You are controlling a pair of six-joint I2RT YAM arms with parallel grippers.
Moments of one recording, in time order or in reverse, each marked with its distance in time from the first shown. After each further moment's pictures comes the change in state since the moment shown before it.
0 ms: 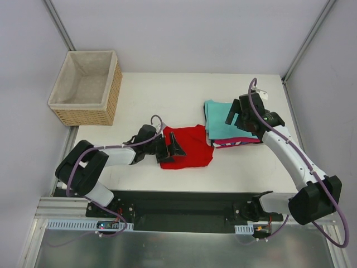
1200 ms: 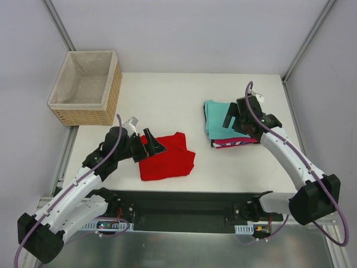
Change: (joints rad) left arm 0.046 -0.745 0.044 -0.630 -0.196 0.031; right arm 0.018 0.000 -0.046 0.023 -0.046 0.002
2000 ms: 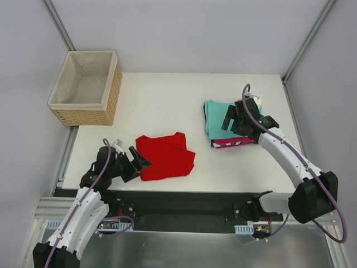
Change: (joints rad) left arm 0.302 -0.285 -0.324 -0.127 0.128 -0.034; right arm 0.005 0.010 -0.042 0.039 -0.010 -0.003
